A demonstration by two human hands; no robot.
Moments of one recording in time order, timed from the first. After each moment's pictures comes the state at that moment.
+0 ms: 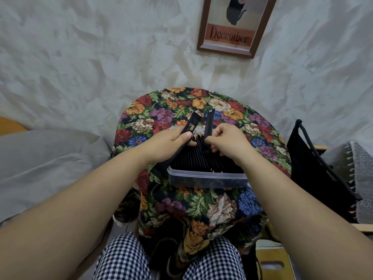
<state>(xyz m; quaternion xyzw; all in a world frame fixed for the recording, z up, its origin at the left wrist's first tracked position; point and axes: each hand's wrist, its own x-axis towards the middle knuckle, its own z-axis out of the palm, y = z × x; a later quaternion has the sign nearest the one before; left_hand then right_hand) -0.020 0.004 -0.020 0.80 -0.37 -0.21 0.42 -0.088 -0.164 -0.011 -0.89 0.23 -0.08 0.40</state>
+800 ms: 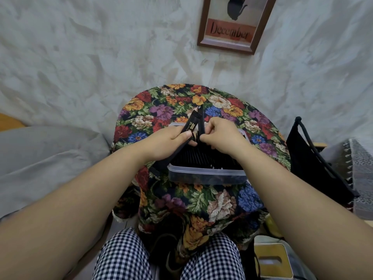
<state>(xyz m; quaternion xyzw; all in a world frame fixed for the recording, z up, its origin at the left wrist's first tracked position) -0.019 0.007 -0.022 0.80 -0.41 -0.20 0.38 -0.080 -0.154 -0.003 -0.94 0.17 -0.04 0.28</state>
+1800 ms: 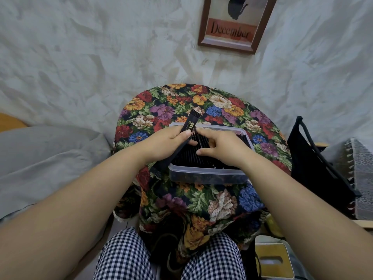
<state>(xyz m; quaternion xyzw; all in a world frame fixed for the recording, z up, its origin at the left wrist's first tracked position) -0.018 0.008 -0.028 0.79 -0.38 -0.23 0.42 -0.095 -0.160 -0.013 -0.98 0.06 0.04 0.18</state>
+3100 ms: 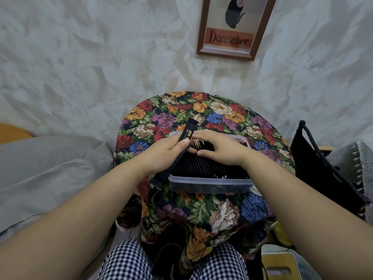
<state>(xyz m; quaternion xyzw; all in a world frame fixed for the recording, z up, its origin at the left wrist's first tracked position) -0.020 0.006 -0.028 0.81 -0.37 -0.19 0.42 -0.068 -0.186 -0.022 -0.98 -0.06 0.04 0.19</state>
